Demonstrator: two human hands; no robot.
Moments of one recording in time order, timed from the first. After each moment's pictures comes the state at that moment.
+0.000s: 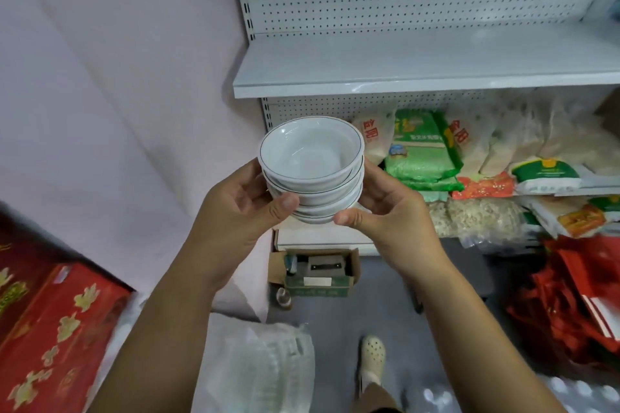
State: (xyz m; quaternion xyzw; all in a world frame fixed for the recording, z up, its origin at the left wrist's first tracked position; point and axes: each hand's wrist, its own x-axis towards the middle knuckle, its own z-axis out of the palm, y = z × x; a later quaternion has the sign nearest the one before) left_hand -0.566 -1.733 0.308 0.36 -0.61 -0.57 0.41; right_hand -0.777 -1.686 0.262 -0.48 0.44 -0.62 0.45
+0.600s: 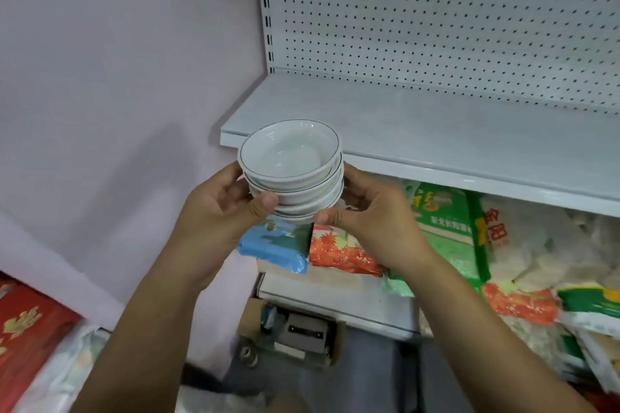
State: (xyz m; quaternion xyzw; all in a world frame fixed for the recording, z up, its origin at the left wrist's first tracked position) left_hand -0.690 -1.913 0.305 0.40 -0.55 -0.52 0.51; right_hand -0.917 -1.924 0.284 -0.62 0.42 -0.50 0.43
